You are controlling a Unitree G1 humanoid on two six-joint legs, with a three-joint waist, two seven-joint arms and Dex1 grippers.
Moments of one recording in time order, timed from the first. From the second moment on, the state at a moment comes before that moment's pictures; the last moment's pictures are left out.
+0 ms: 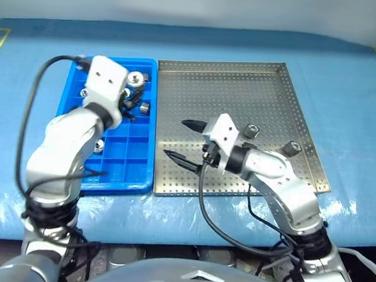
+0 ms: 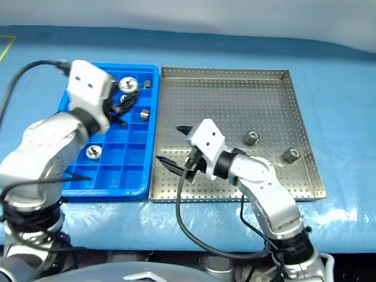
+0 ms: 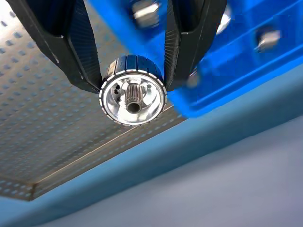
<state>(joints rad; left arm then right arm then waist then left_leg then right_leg) -0.25 0.35 0.10 -0.76 -0.09 1.12 -0.29 -0.30 -0.38 0.35 -0.44 0.32 0.55 0.70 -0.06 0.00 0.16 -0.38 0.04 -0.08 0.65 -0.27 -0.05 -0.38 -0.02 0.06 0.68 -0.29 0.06</state>
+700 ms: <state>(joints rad) 0.28 0.12 0.16 -0.98 -0.06 1.19 0.02 -0.44 -0.27 0.51 -0.26 0.28 0.42 0.88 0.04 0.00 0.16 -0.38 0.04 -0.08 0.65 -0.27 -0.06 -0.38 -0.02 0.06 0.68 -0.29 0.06</state>
